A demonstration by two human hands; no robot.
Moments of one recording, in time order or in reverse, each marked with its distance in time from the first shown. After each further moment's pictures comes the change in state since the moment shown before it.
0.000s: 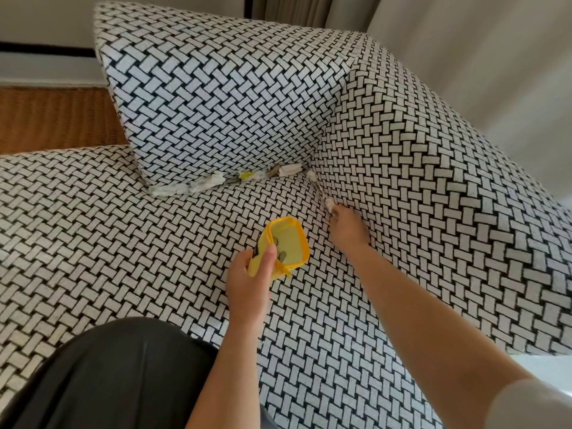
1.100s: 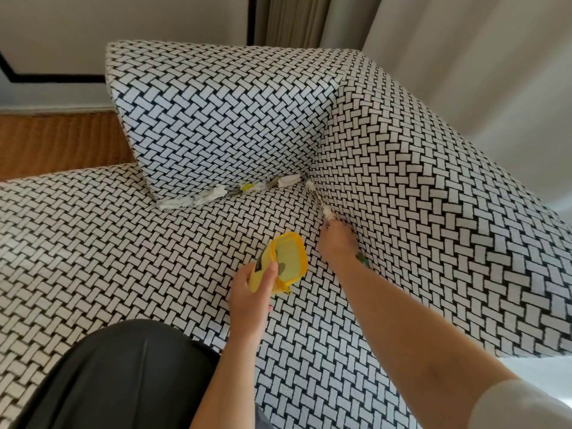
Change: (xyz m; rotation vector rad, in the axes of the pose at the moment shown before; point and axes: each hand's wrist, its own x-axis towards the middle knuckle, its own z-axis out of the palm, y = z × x) left_hand -0.011 -0.011 0.000 0.035 -0.042 -0.030; right_hand -0.015 -0.019 0.004 -0.019 -0.011 0.135
